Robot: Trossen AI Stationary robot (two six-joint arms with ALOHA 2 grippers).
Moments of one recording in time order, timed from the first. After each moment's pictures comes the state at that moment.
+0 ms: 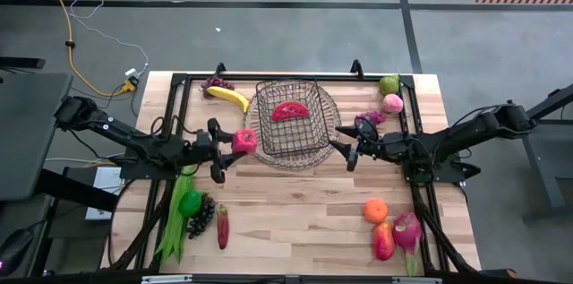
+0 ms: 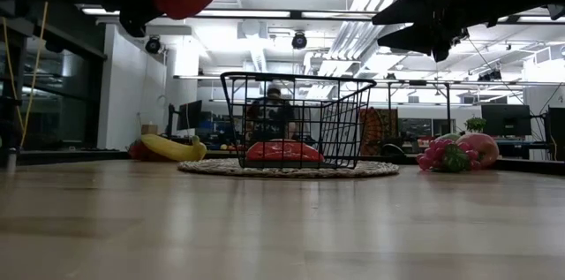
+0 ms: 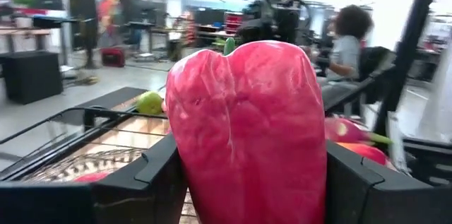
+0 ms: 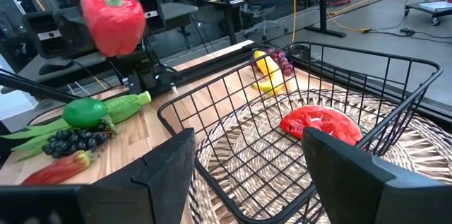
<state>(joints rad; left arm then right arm) -0.19 0.85 0.22 0.71 -0.53 -0.07 0.18 0.97 0.36 0.45 0.55 0.31</state>
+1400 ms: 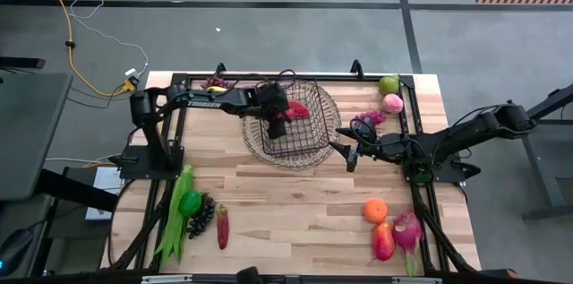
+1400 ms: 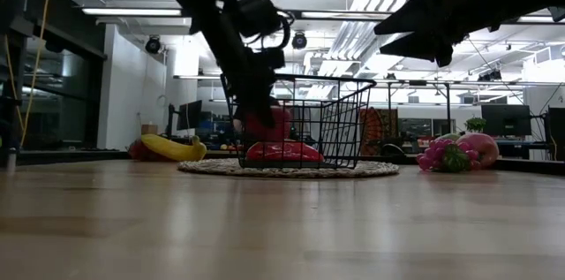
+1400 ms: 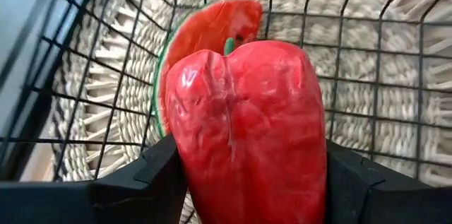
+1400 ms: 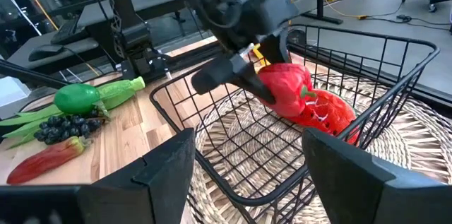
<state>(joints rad) 0.45 1.80 1.19 -0.38 -0.13 0.11 0.18 0.97 0.36 0.39 0.55 0.34</state>
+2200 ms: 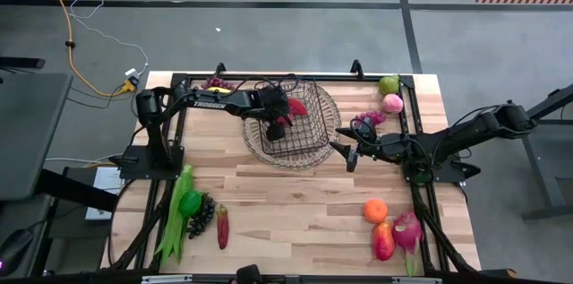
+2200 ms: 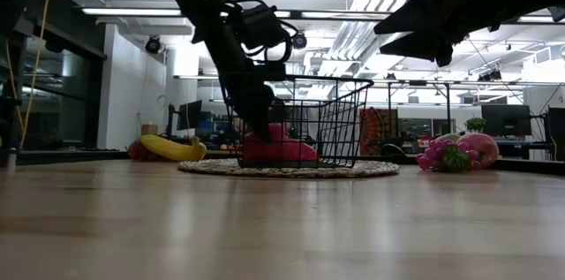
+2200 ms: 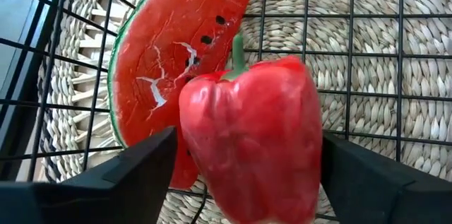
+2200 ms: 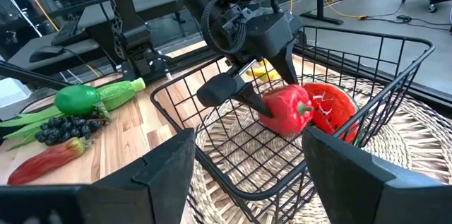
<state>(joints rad) 0.46 1.85 1.20 -0.38 -0.17 0.17 0.18 0.97 0.36 0.39 0.55 0.34</state>
